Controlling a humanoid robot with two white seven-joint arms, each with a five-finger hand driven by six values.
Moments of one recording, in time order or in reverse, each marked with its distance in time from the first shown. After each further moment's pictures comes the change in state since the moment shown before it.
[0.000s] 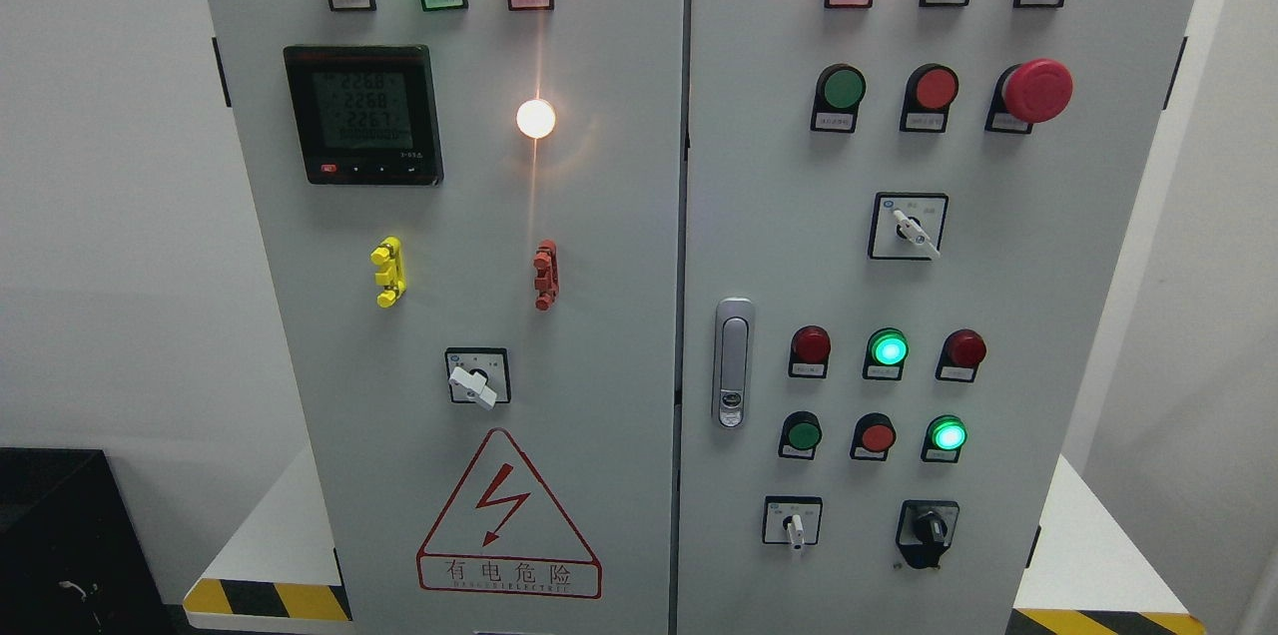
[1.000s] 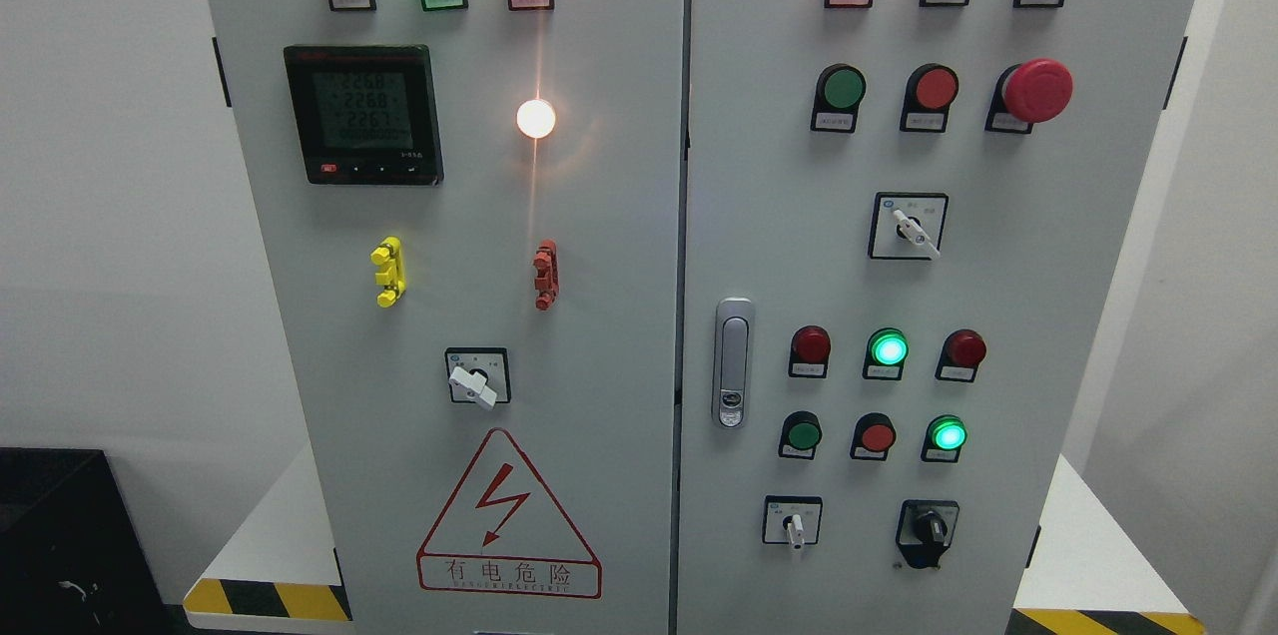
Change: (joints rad) left arm 0.000 0.000 0.000 0.000 0.000 0.000 0.000; right arm 0.008 0.019 0.000 -0.015 0.050 0.031 -0.009
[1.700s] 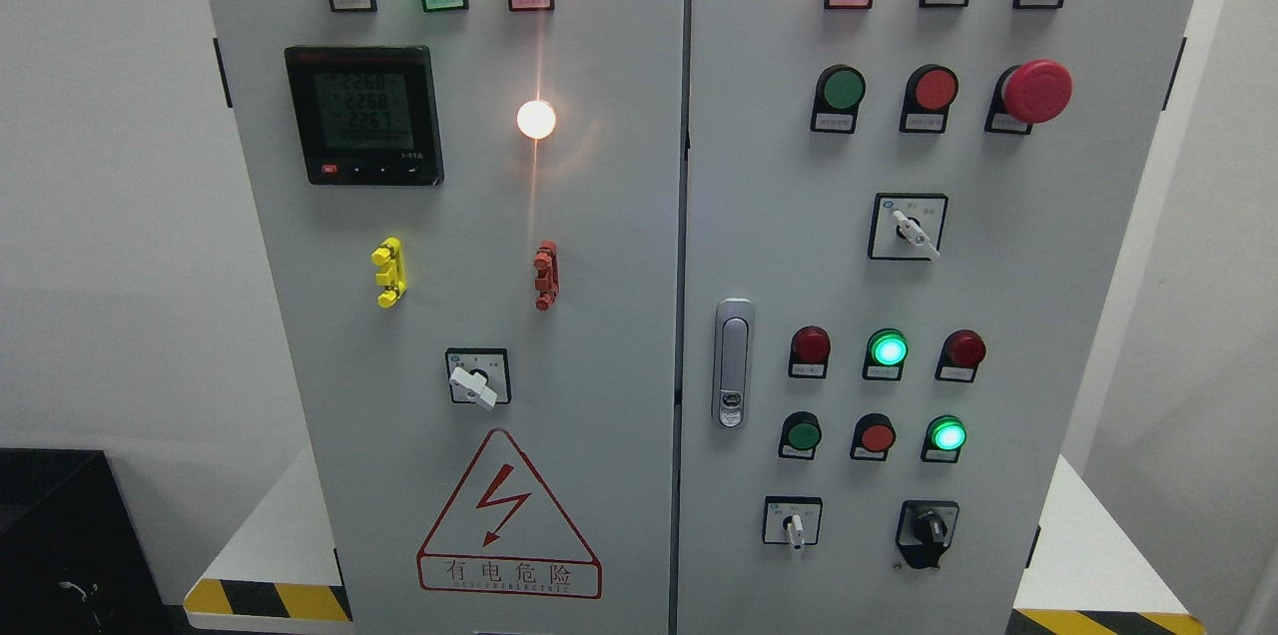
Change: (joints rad) left arm 0.000 0.000 0.000 0.000 0.000 0.000 0.000; right arm 0.040 0.007 0.000 -0.332 0.206 0.111 -0.027
